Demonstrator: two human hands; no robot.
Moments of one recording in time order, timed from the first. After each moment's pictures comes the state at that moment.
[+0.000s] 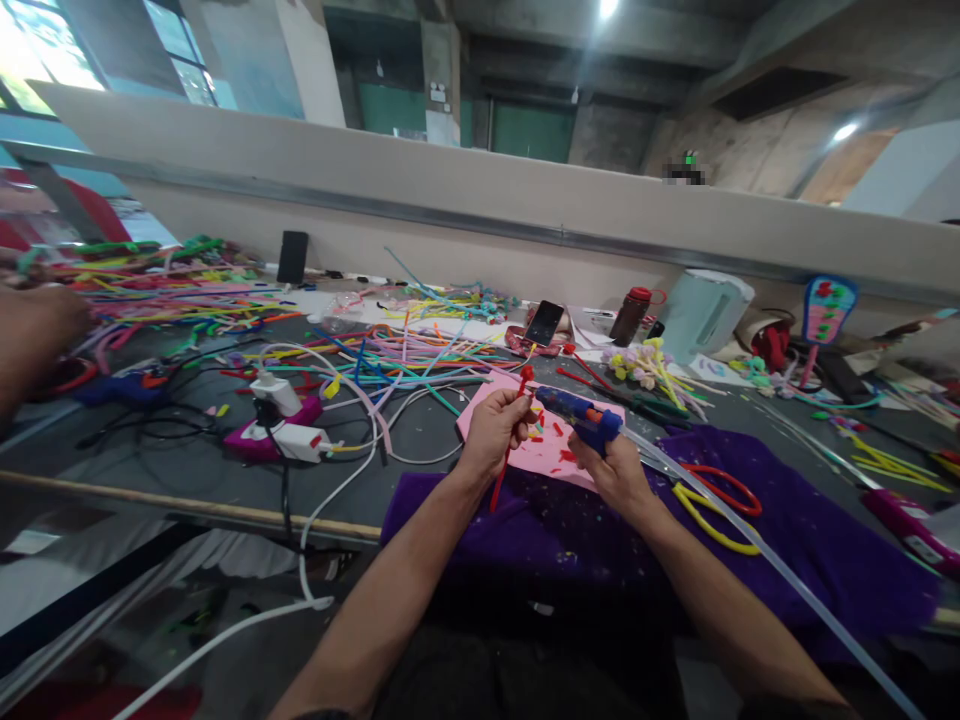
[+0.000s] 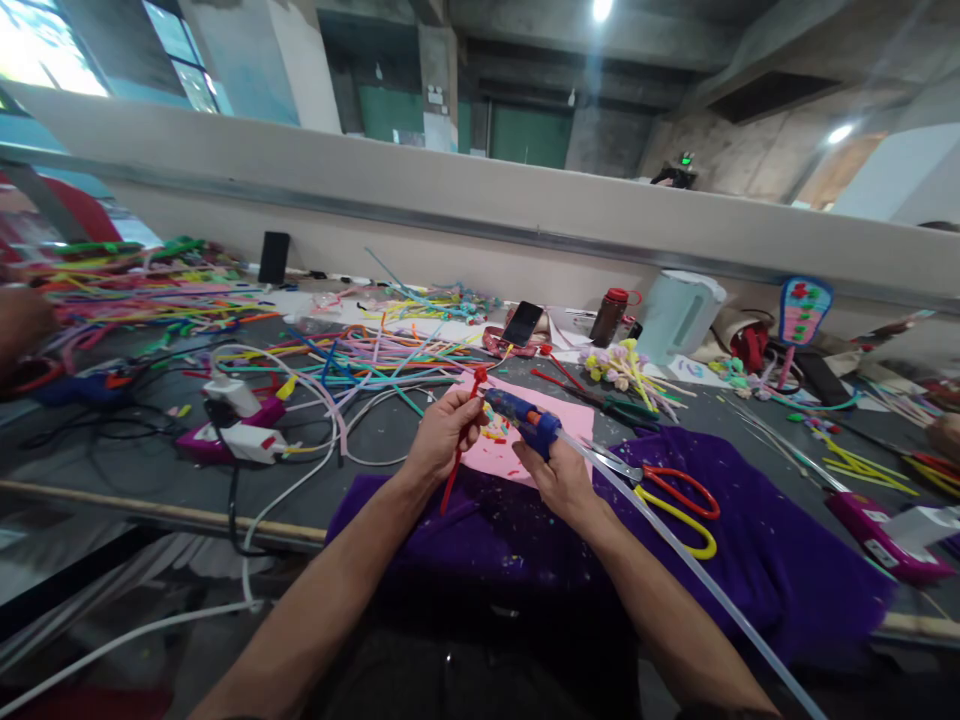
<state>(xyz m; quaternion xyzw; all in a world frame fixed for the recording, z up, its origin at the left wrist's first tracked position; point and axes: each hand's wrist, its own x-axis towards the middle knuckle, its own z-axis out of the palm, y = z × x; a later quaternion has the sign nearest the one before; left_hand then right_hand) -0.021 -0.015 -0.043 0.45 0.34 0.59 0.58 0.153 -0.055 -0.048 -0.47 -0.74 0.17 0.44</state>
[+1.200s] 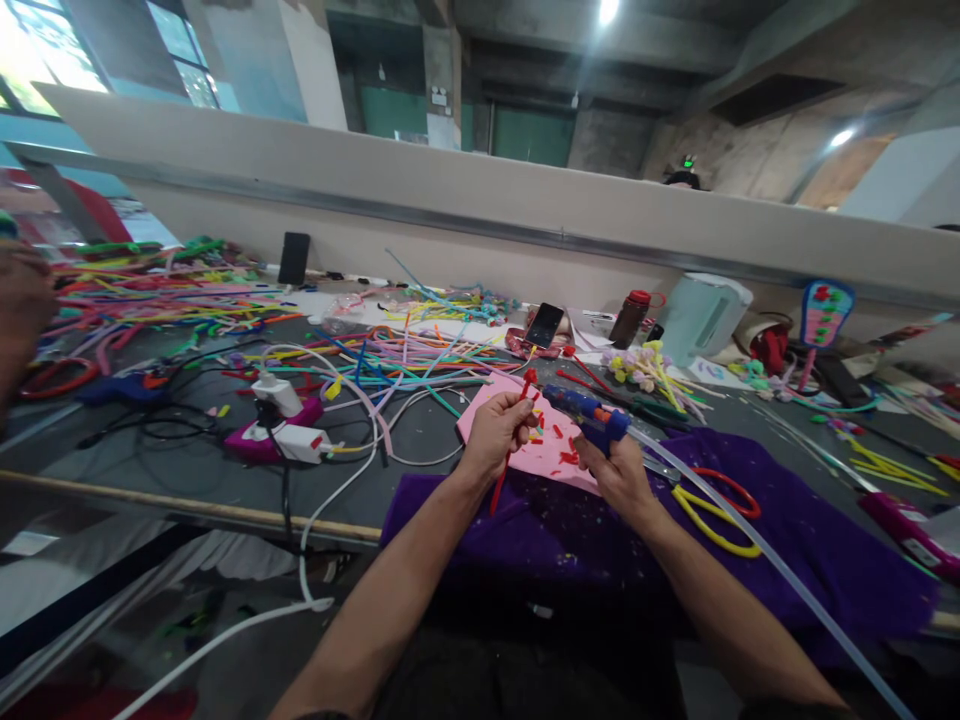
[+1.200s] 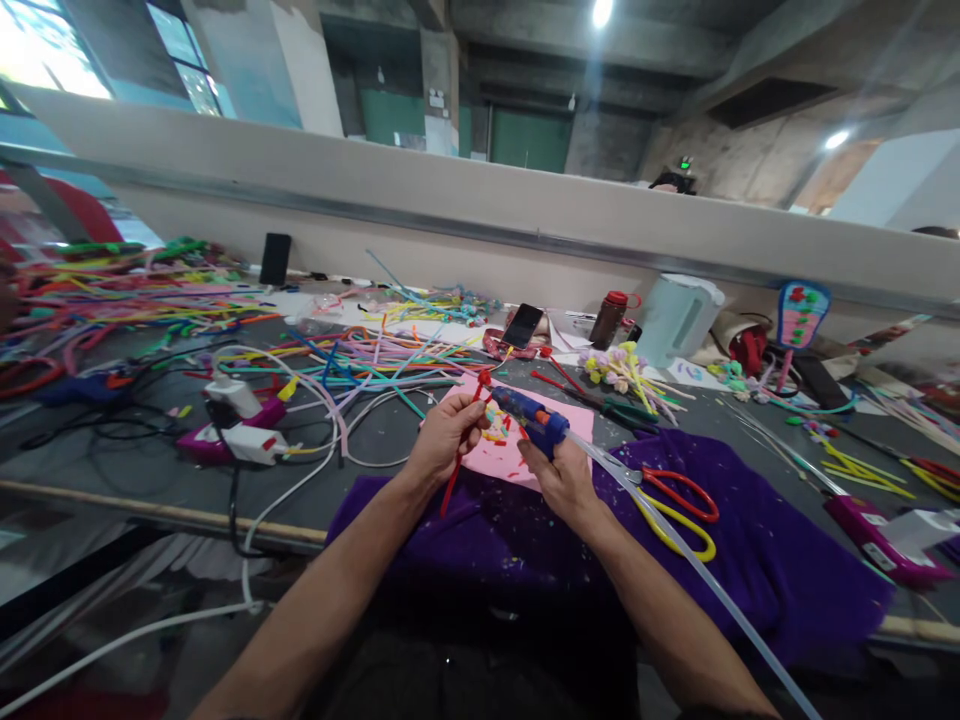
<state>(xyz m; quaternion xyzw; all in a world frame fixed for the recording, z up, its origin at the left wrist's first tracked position) -0.020 -0.014 -0.045 0.44 0.33 0.58 0.60 0.151 -0.059 -0.042 -0.48 -0.72 0.16 0.47</state>
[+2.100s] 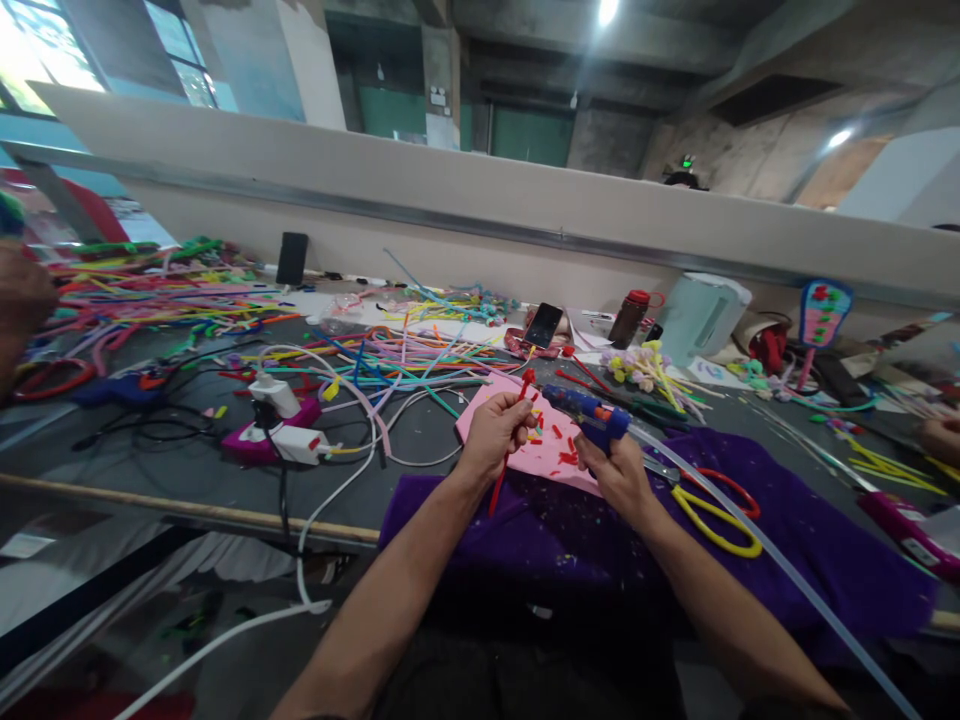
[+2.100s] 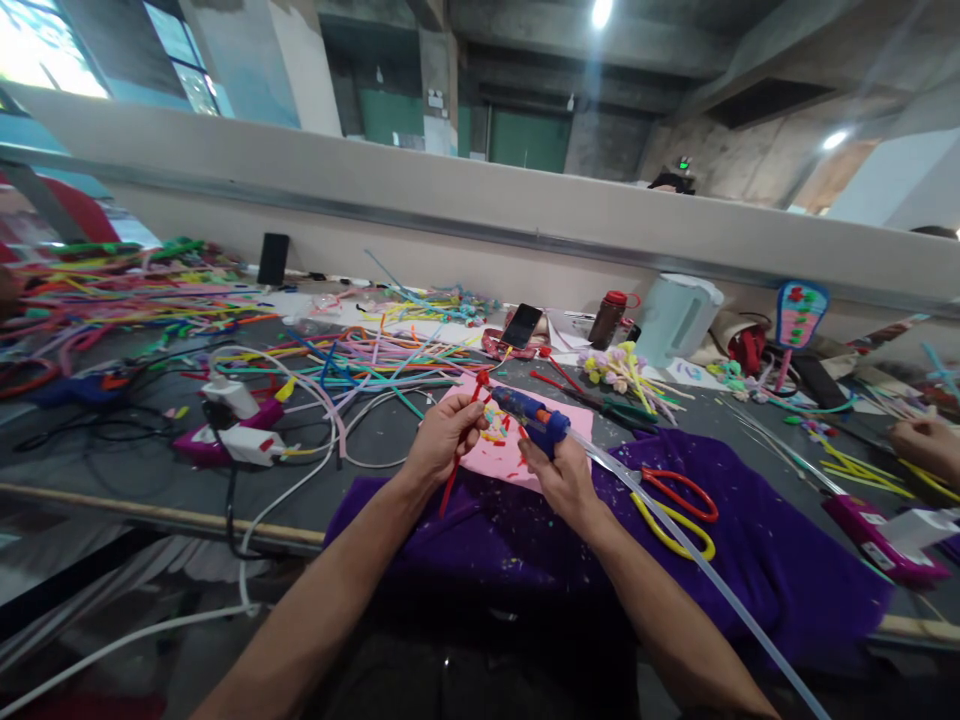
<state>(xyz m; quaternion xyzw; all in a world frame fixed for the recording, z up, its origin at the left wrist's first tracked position) -0.022 -0.014 -0.045 0.44 0.33 0.58 0.60 0.153 -0.058 -0.043 -0.47 -0.73 0.17 0.47</state>
